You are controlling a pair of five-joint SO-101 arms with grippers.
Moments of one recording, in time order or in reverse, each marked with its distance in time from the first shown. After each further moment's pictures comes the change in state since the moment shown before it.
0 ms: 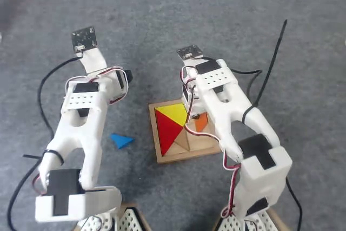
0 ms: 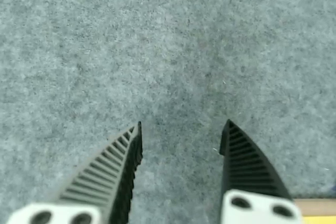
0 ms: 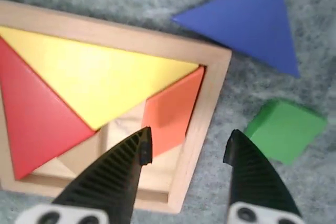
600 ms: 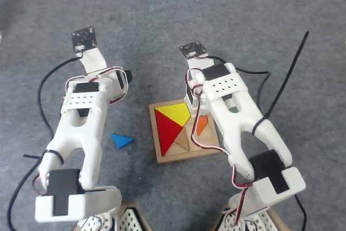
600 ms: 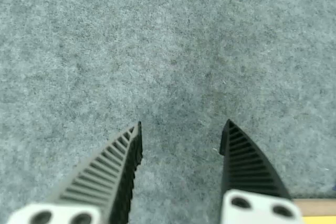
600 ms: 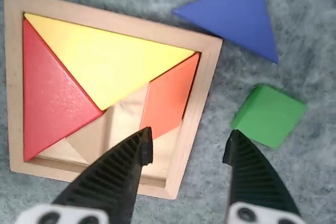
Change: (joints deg) left arm 0.0 0.0 0.0 0.0 0.0; right arm 0.4 -10.0 7.5 -2.2 1.8
